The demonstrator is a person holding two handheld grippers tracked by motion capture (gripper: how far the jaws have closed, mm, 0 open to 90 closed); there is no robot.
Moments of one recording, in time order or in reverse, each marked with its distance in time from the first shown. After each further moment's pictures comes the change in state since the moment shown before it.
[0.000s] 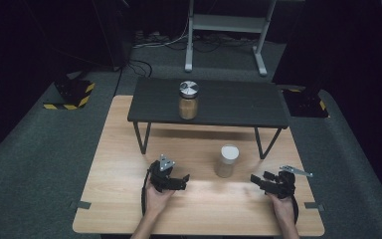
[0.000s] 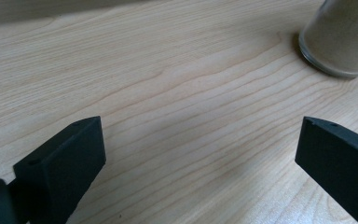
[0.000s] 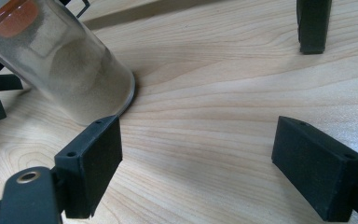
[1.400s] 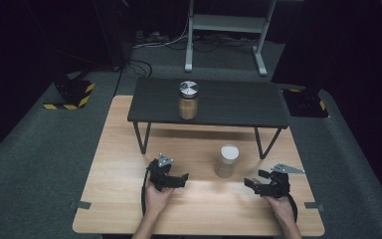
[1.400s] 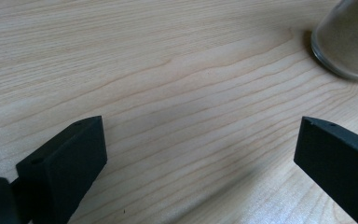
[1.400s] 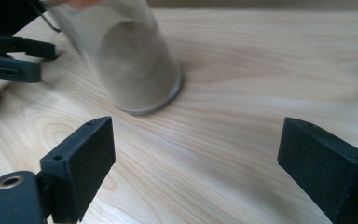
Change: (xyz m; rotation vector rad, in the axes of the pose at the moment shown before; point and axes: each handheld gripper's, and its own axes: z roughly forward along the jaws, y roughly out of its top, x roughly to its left) left arm 0.008 0.008 0.005 0.048 -0.011 -0.073; right arm 0.025 0.020 0.004 0.053 0.062 -0.223
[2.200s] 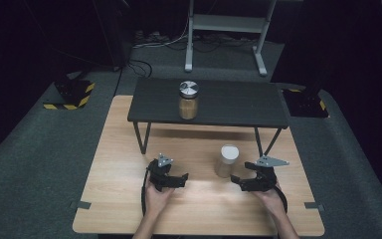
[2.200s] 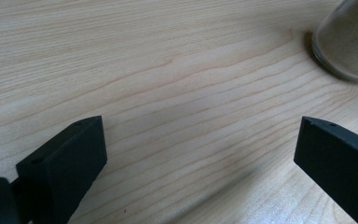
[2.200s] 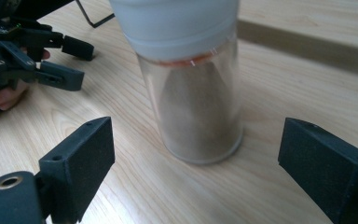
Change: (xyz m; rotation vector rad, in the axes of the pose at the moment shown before) left arm 0.002 -0.001 0.000 -0.005 -0.007 -0.011; right arm 0.029 0.039 0.022 0.018 0.053 -0.164
